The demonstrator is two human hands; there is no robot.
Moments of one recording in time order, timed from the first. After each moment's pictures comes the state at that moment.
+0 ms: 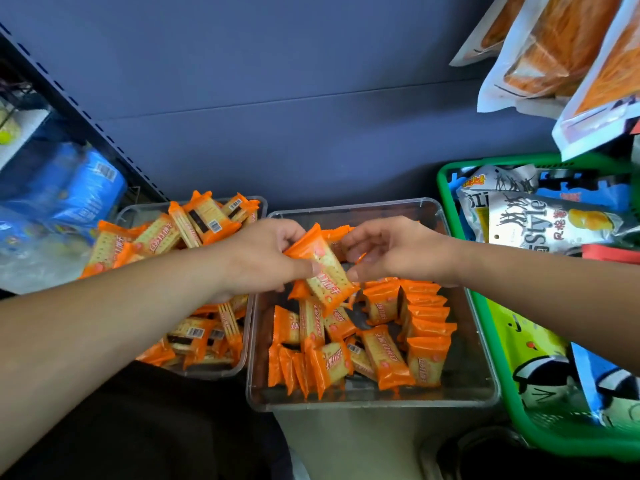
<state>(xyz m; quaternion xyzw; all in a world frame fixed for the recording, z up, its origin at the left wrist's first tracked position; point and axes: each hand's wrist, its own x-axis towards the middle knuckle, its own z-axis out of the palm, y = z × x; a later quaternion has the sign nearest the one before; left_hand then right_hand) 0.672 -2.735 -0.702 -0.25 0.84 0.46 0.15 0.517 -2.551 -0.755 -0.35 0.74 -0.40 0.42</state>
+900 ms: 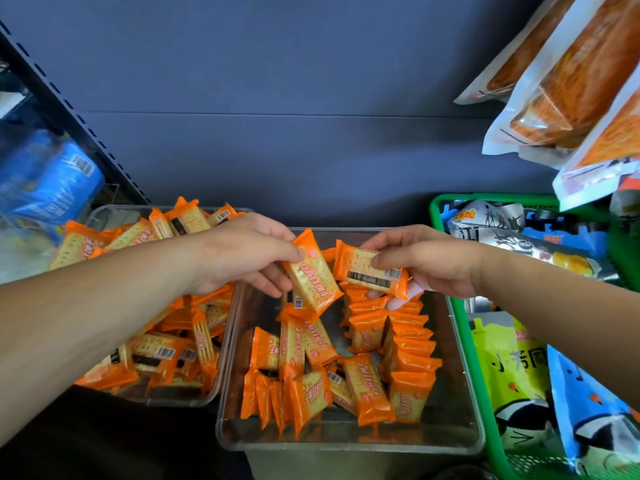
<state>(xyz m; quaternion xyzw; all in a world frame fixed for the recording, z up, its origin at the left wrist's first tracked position) 0.648 -2.759 -0.703 -0.29 0.76 0.56 0.15 0.472 -2.544 -0.743 -0.20 0.67 -0.44 0.57</state>
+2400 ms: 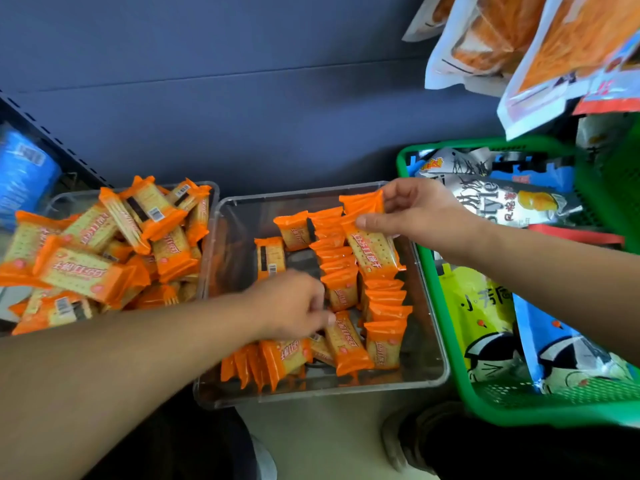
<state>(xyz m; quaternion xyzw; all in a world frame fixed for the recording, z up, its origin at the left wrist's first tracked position) 0.652 -2.664 -0.791 -0.09 0.94 0.19 0.27 0.479 -2.495 -0.760 -0.22 0.75 -0.53 0.33</state>
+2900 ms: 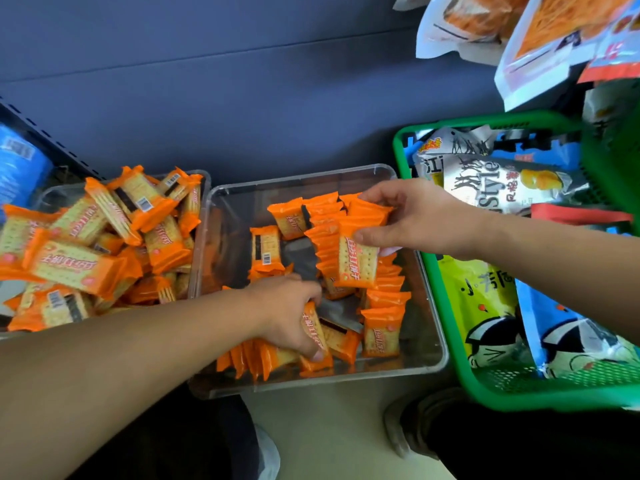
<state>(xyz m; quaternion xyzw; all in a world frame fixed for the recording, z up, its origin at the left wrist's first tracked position) 0.658 -2.660 -0.800 -0.06 0.91 0.09 0.40 0.490 -2.482 -0.763 -0.30 0.75 -0.46 0.37</state>
